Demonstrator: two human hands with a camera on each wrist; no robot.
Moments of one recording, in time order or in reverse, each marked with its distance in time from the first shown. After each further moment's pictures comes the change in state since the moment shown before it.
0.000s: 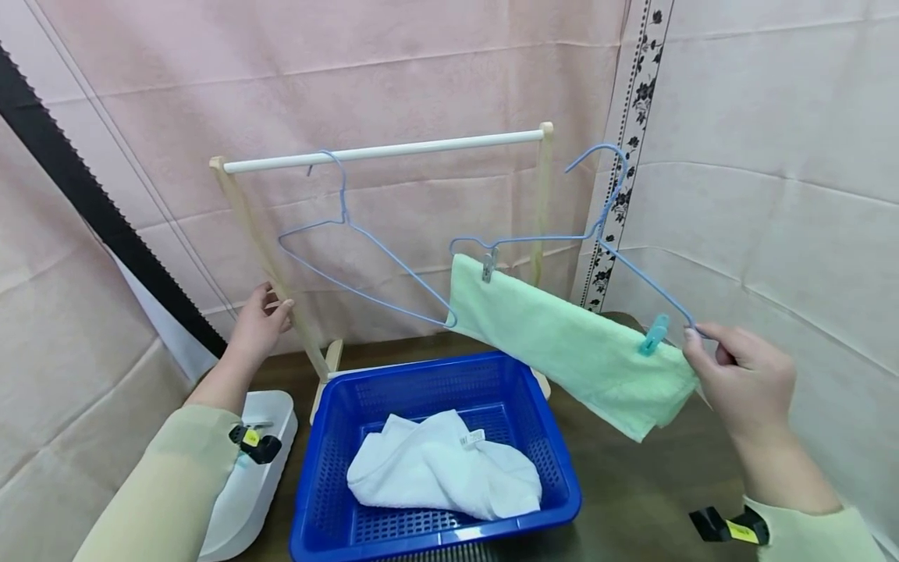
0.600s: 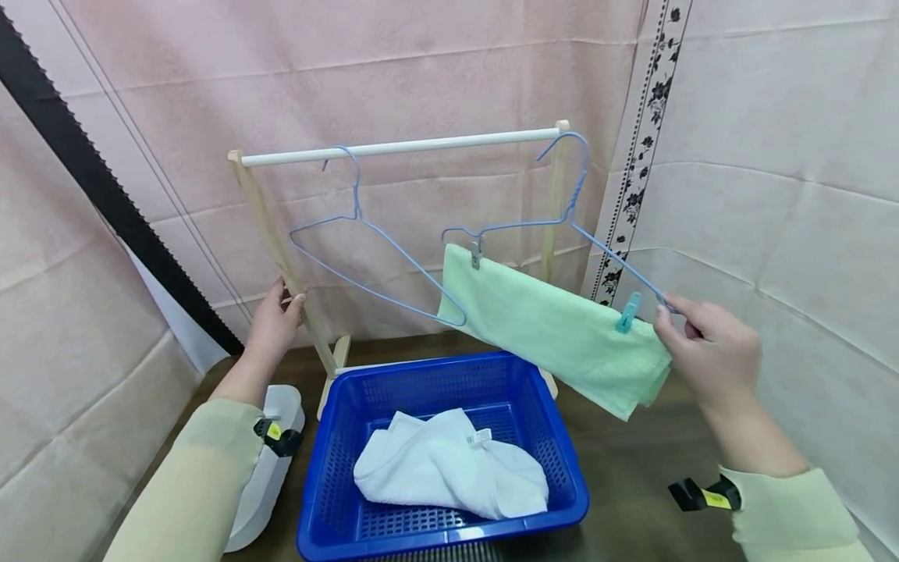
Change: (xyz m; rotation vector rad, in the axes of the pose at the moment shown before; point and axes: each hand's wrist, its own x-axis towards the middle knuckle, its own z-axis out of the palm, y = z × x) left_hand 0.000 -0.004 0.006 0.158 0.066 0.048; right_hand 0.019 -0.013 0.040 -0.040 -0.046 -0.094
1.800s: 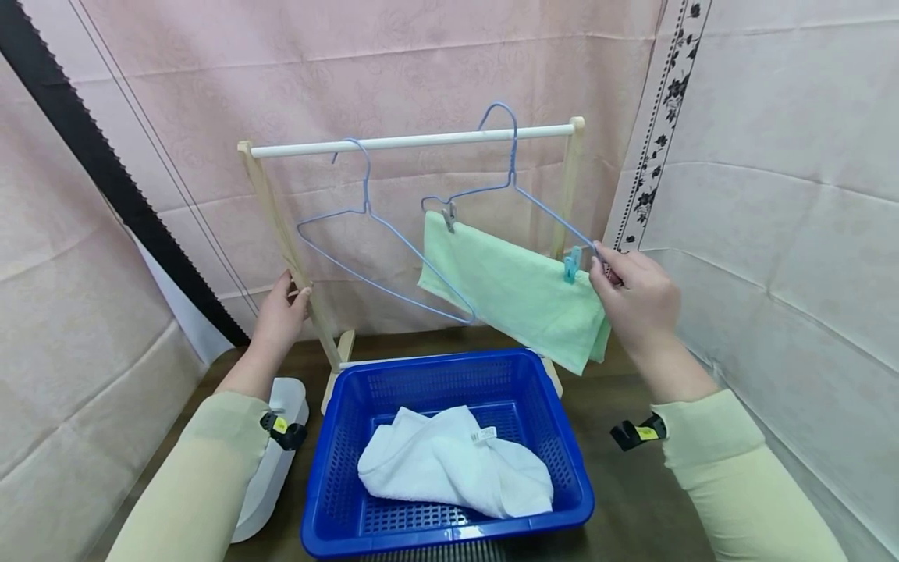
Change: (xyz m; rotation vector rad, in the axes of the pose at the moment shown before) left_hand 0.000 0.003 0.001 0.033 0.008 -0.025; right_hand 0.041 -0.039 0.084 0.006 -0.001 -0.111
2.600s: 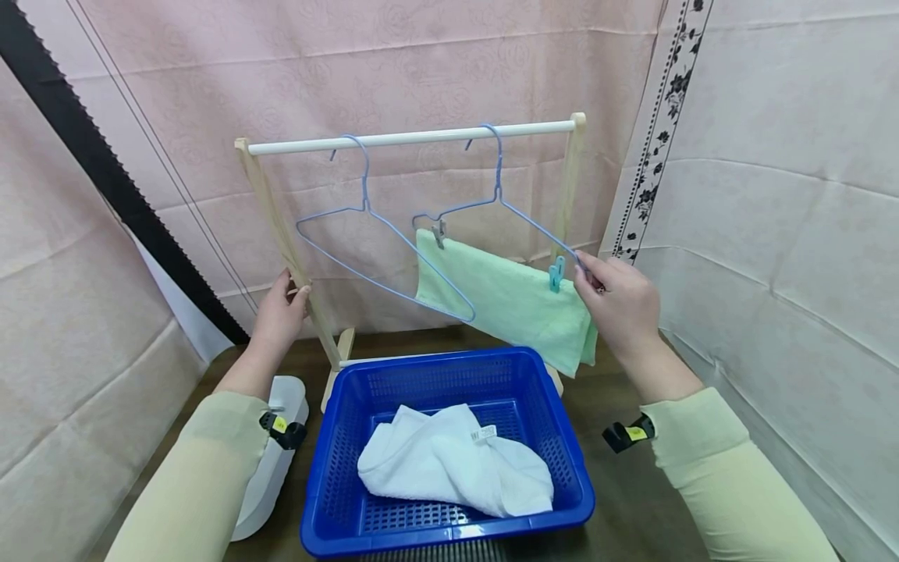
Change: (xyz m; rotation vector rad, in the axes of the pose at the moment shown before) left_hand 0.002 -0.001 0.000 0.001 -0.001 0.011; right_hand -0.013 0.002 0.015 -0.021 -0.166 0.021
